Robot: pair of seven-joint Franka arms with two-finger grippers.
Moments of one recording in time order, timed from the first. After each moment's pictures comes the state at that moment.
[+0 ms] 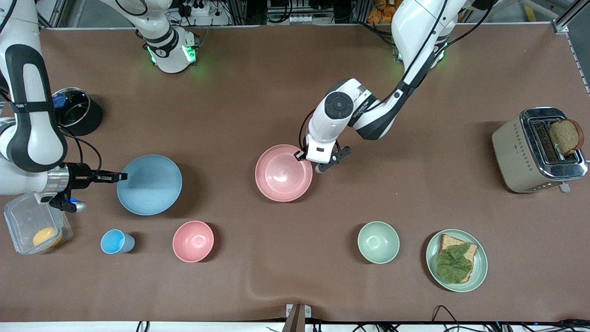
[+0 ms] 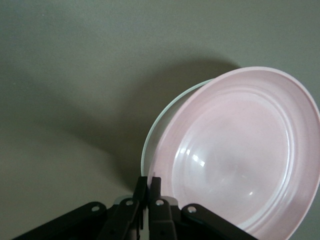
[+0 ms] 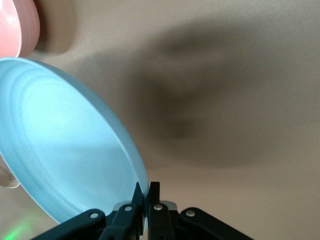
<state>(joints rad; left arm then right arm) -0.43 0.59 -0.37 -1.81 0.04 2.51 -1.40 -0.18 0.48 -0.03 -1.69 0.35 1.79 -0.15</state>
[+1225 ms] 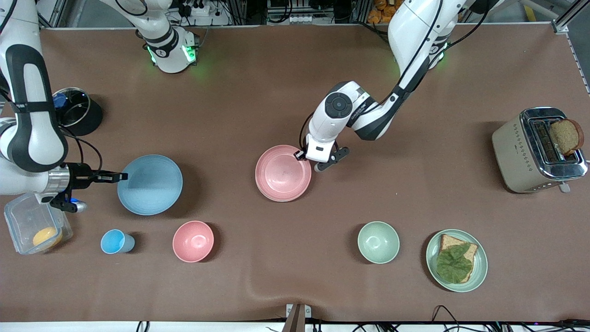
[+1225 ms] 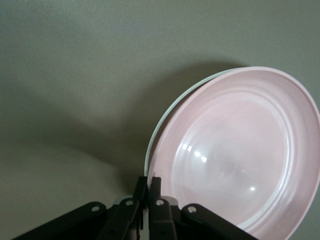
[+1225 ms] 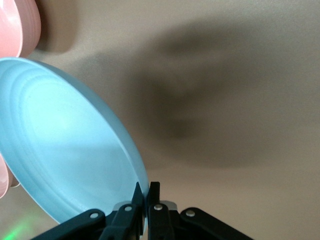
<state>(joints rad) -0.44 0.61 -0.37 -1.85 0.07 2.59 -1.40 -0.18 0.48 -0.03 -1.69 0.35 1.79 -0.15</state>
